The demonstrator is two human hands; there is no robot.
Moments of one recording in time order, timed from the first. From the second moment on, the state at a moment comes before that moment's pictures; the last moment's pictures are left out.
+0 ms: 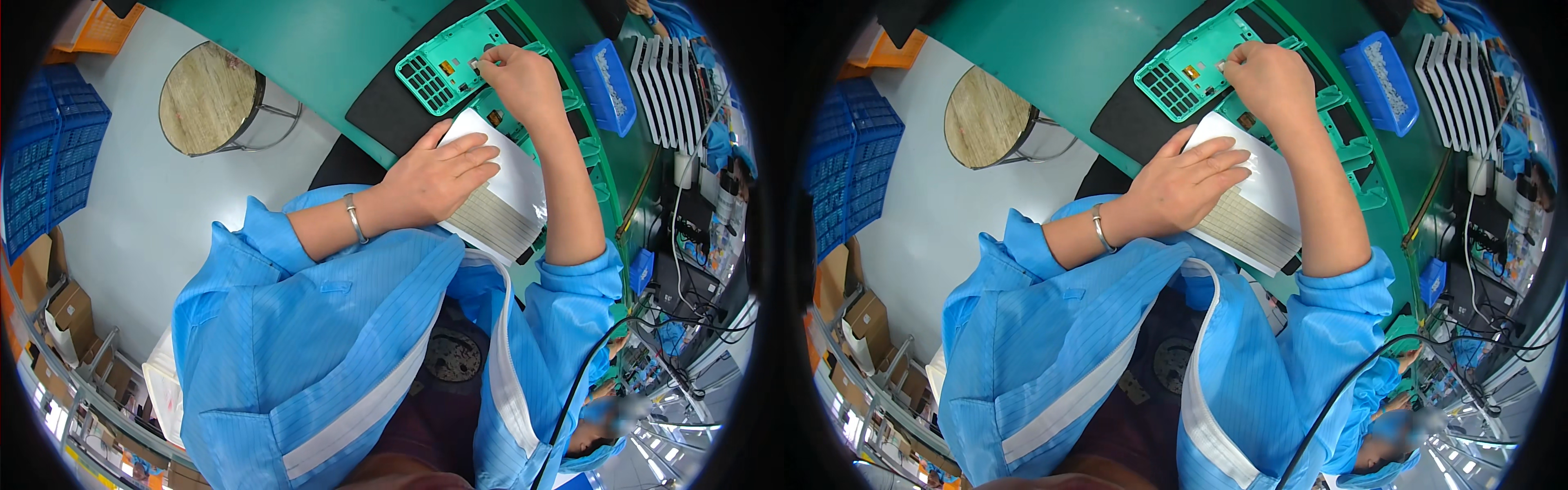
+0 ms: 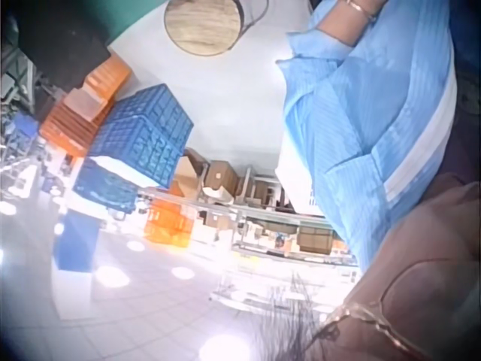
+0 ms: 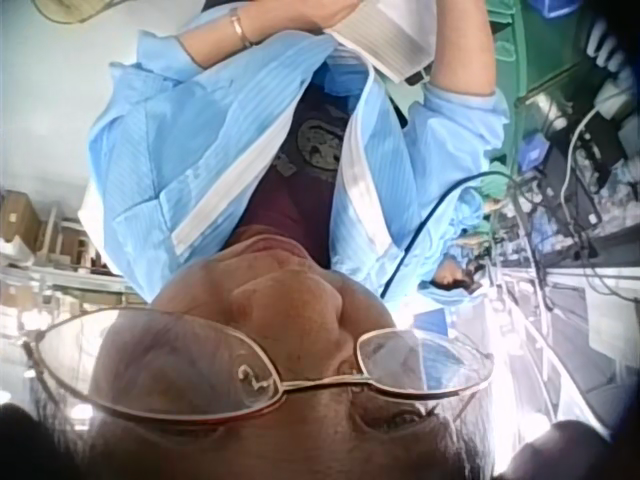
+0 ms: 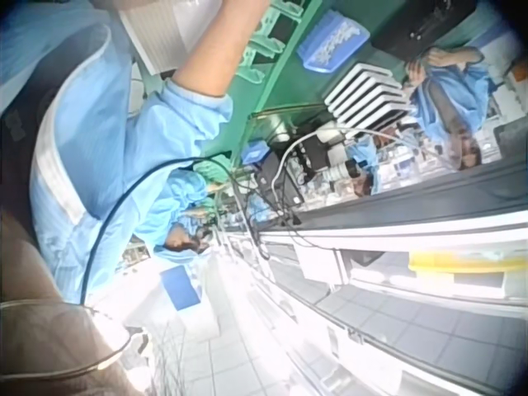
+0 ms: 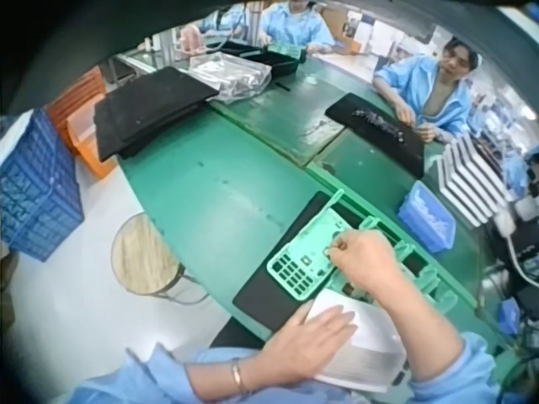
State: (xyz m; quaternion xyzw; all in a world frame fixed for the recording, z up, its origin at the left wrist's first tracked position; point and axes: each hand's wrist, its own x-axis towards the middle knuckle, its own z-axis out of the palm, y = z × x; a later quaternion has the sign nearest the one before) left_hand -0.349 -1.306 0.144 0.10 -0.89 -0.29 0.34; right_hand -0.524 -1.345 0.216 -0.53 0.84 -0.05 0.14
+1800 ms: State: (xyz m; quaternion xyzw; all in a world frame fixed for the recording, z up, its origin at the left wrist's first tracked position) left_hand -0.361 -1.426 0.223 0.24 -0.76 -0.52 0.31; right_hand -0.575 -1.196 0.266 -0.26 0.50 -0.76 0.33
